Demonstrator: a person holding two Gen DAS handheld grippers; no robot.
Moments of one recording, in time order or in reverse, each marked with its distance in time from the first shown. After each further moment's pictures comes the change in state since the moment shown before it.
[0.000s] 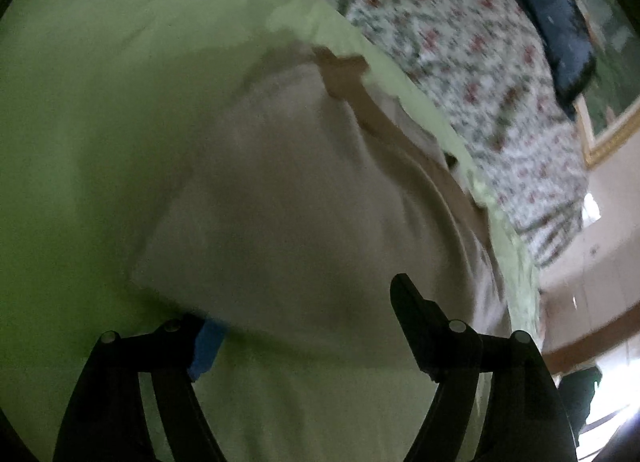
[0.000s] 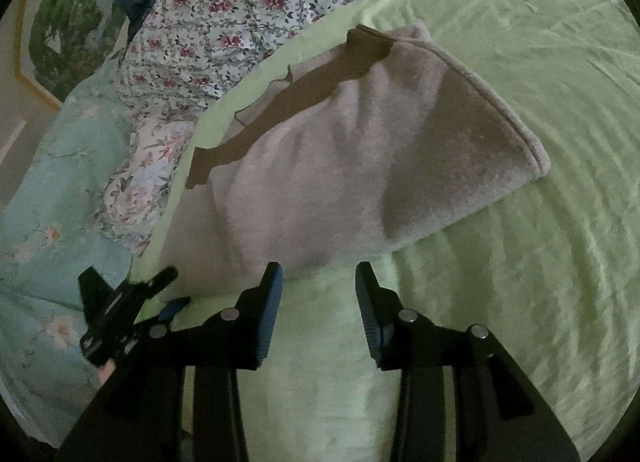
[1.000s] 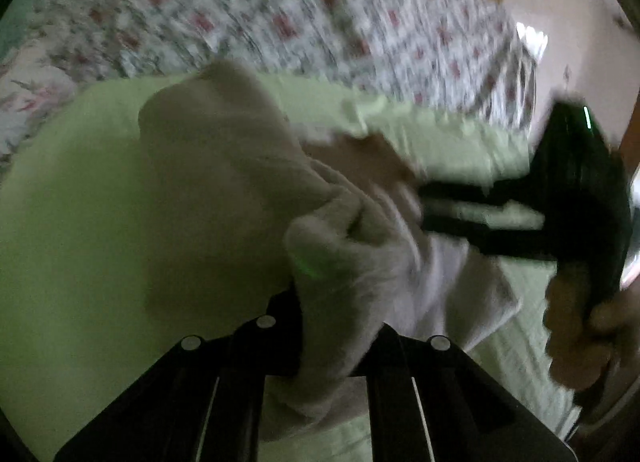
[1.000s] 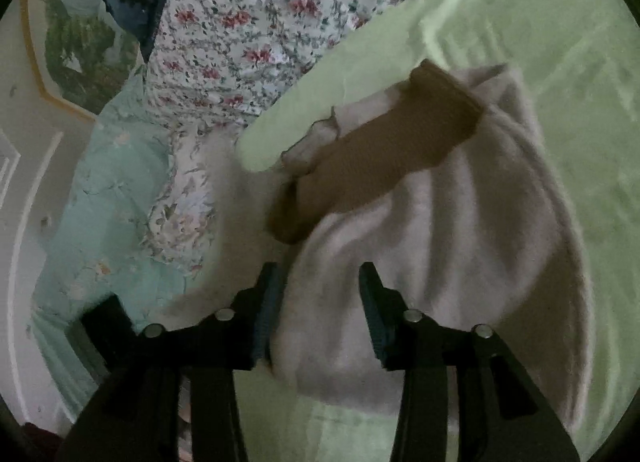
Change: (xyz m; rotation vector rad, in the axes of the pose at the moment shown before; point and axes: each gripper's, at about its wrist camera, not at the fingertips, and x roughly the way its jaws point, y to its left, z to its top) left arm 0.062 -0.209 -0.051 0.666 0.053 0.017; right arm 0.055 0.001 0.138 0.034 0.135 0.234
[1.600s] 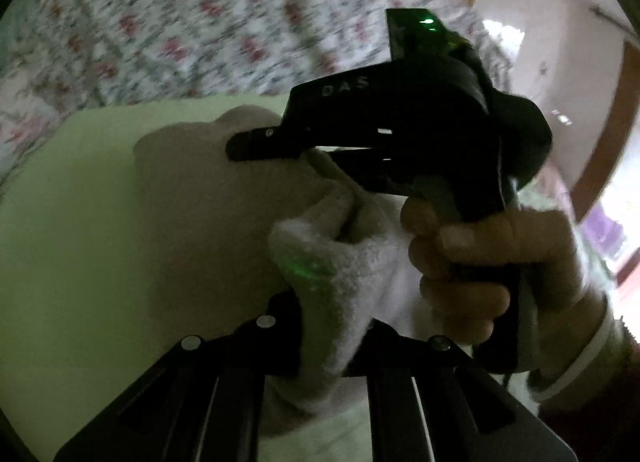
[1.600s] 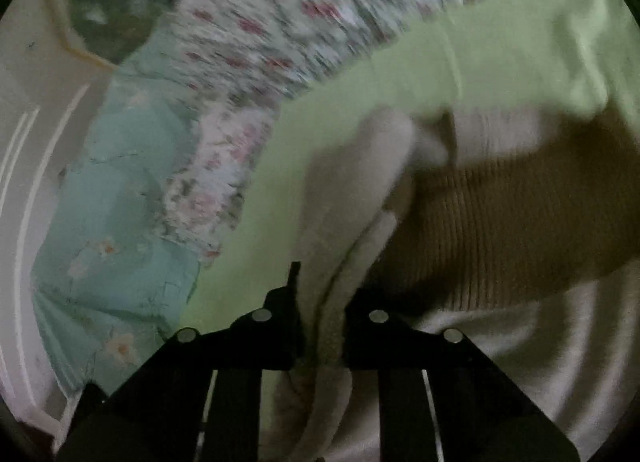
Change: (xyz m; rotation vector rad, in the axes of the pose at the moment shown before) left arm -0.028 -0.020 0.017 0.053 -0.062 -0.083; right arm 0.087 0.066 0.052 -0.175 0.087 0.078
